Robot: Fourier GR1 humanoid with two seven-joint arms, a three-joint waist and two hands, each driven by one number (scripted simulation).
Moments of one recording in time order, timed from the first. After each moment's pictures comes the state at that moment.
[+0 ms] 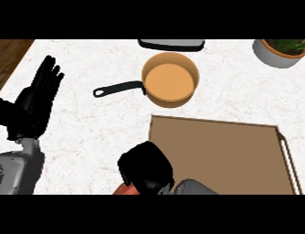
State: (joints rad) left arm -0.26 0.20 0.04 -1.60 0.09 0.13 0.23; right arm -0.45 -0.02 0.87 -1.51 0.70 0.26 0.57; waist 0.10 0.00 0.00
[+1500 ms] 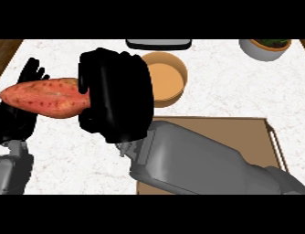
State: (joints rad) left arm -0.23 0.23 0.10 -1.60 0.10 0.13 0.22; right arm -1.08 -0.01 0.67 -1.43 0.76 -0.36 1.03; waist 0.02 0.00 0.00
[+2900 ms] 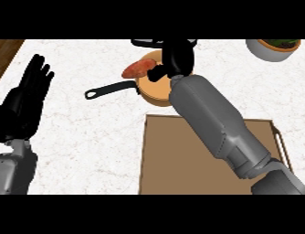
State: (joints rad) left arm -0.25 0.21 0.08 -1.63 0.08 0.12 0.24; right arm -1.14 0.00 0.35 -0.55 0.62 -0.54 0.47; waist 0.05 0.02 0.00
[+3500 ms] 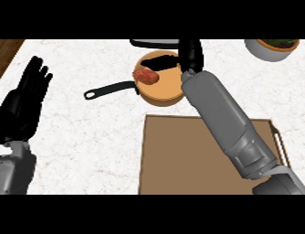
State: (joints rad) left arm -0.24 0.21 0.09 -1.62 0.08 0.12 0.23; right arm -1.08 0.00 0.10 -0.61 0.23 -0.55 0.03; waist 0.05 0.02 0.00
